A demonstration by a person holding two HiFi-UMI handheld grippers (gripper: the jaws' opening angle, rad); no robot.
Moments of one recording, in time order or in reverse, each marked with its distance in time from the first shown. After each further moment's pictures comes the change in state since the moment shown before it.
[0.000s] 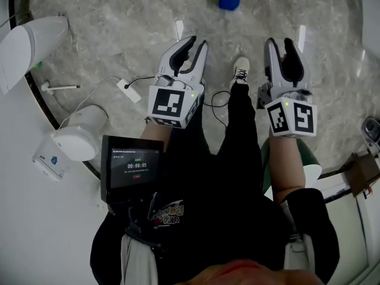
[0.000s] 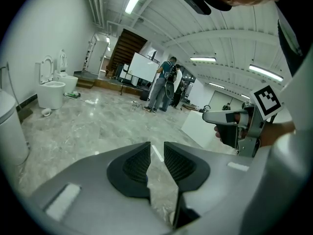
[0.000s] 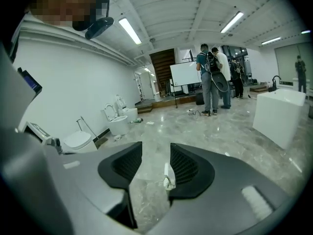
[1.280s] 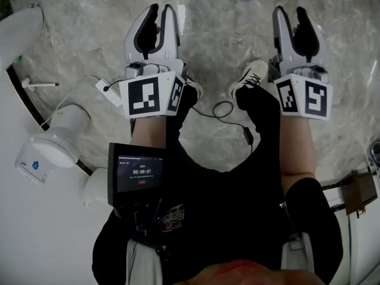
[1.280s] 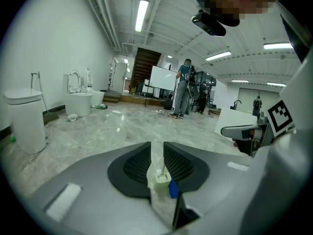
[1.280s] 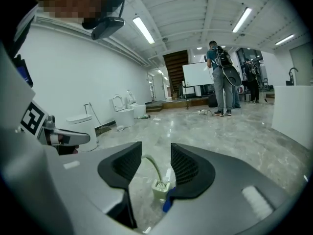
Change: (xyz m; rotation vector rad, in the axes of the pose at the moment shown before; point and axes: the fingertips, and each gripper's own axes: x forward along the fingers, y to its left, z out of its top) left arm 0.101 0.119 -0.130 0.045 -0.192 0.336; right arm 0.142 -0.082 -0.178 -0.148 -0.087 0.120
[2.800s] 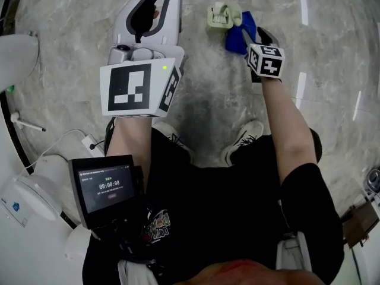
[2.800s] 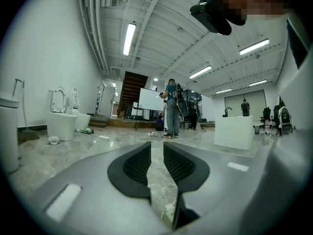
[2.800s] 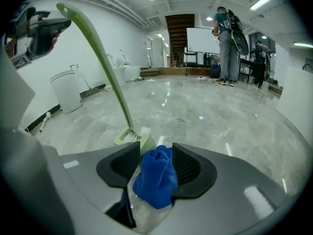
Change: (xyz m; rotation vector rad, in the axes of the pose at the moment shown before) left arm 0.096 0.020 0.039 0.137 -0.311 -0.116; right arm 0.191 -0.086 -0.266 -0.068 0.385 -0.046
